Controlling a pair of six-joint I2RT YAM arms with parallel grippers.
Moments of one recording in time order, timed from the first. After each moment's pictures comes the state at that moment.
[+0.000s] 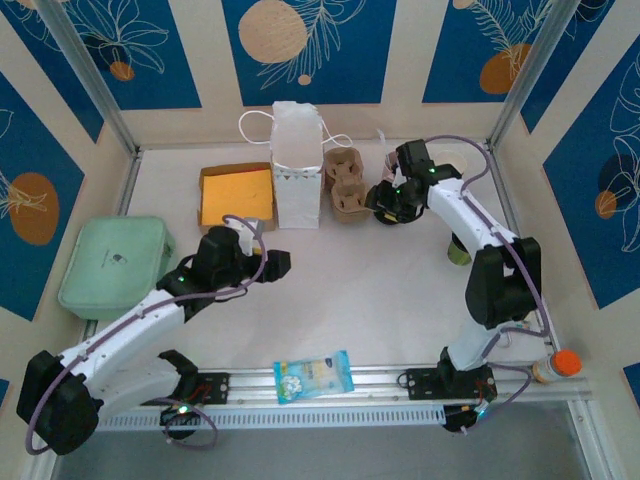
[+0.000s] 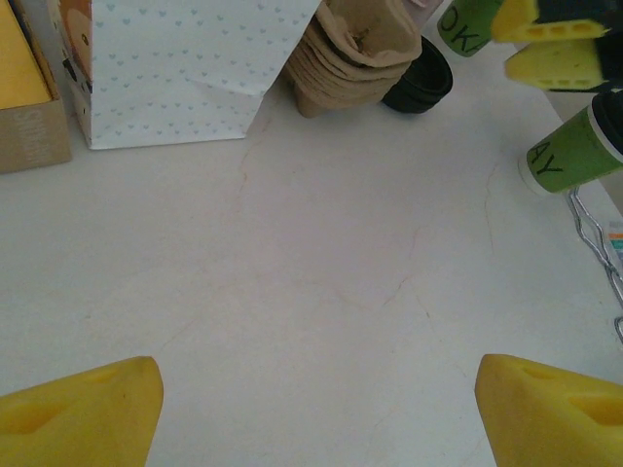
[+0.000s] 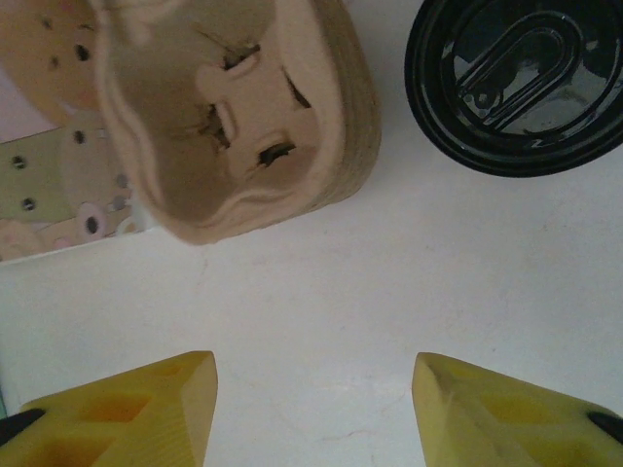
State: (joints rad) left arm -0.60 1.00 0.66 -0.23 0.16 -0.47; right arm 0.25 1.72 1.43 -0.83 -0.27 0.56
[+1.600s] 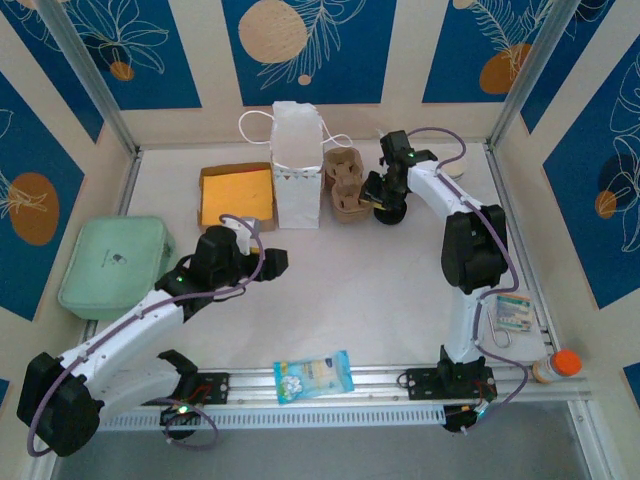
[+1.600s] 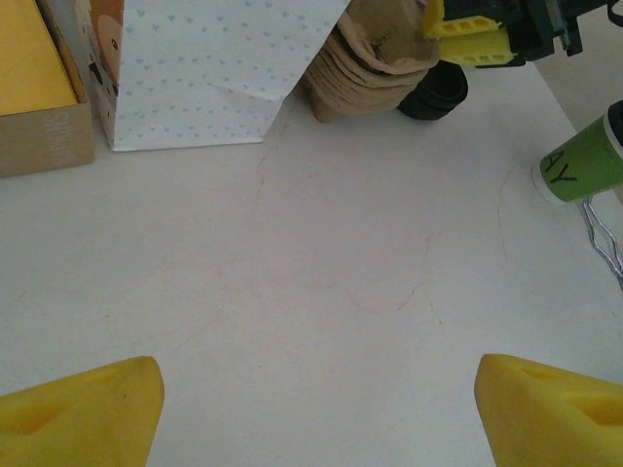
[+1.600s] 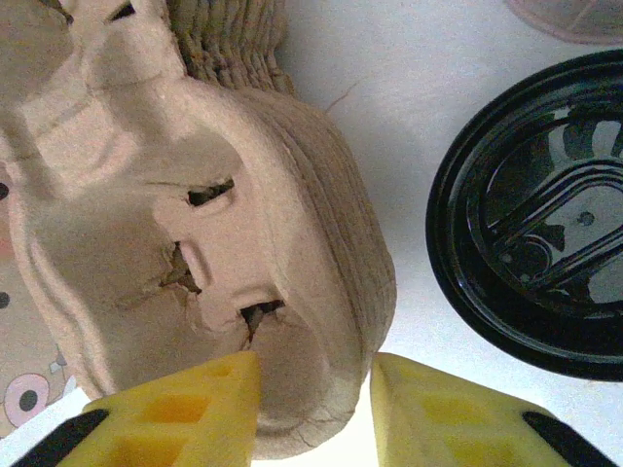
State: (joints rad) left arm -0.58 1.00 0.65 -0.23 0.15 -0.47; right arm 0.26 2.01 1.68 -0.84 -0.23 0.56
